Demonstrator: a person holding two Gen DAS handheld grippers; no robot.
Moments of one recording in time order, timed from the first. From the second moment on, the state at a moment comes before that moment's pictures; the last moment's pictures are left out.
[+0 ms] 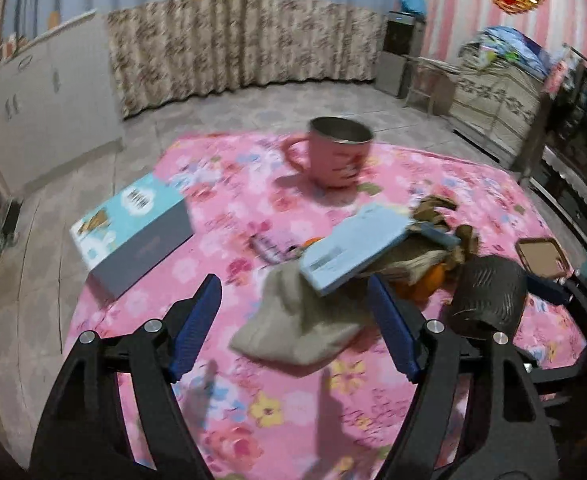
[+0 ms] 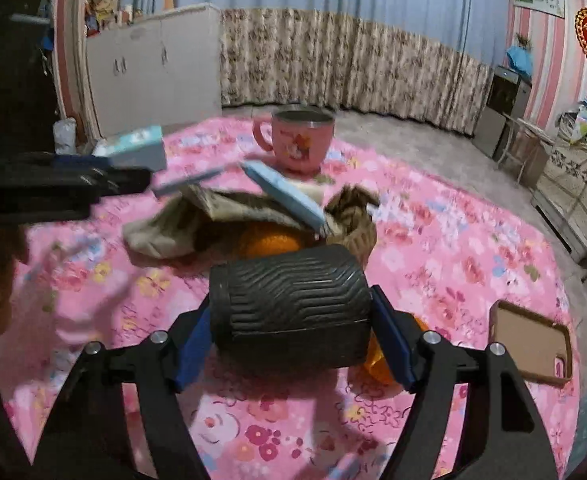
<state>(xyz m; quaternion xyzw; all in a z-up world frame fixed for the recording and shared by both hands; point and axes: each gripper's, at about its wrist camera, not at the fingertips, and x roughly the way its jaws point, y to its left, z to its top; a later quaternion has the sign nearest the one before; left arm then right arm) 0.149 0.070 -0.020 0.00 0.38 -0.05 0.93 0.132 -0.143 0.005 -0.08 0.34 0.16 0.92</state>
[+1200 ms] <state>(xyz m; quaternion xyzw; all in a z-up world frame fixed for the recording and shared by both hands) 0.157 0.016 -0.037 0.12 0.36 -0.10 0.92 0.118 -0.226 0.038 0.05 0.31 0.14 0.94</state>
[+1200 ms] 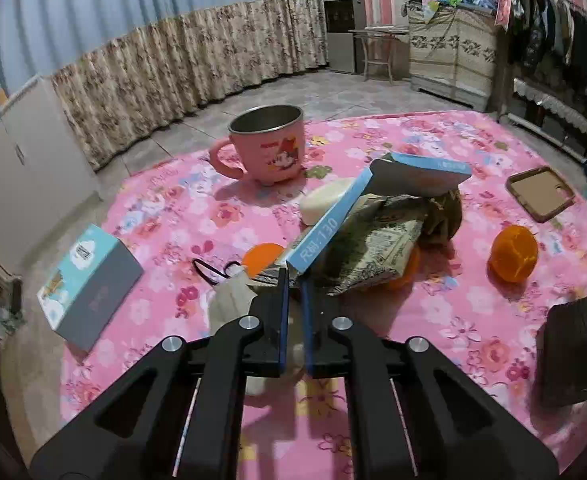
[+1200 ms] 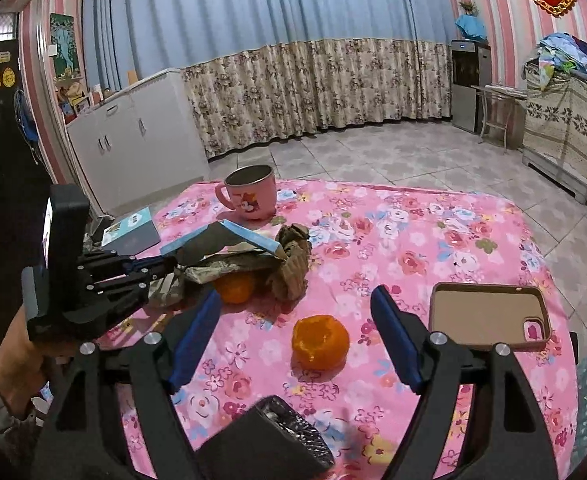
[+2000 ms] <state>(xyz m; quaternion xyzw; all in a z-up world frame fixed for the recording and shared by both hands) 0.143 0.030 0.003 0.07 0.28 -0.06 0.96 0.086 -0.208 -0.006 0.03 0.38 0.13 0.91</state>
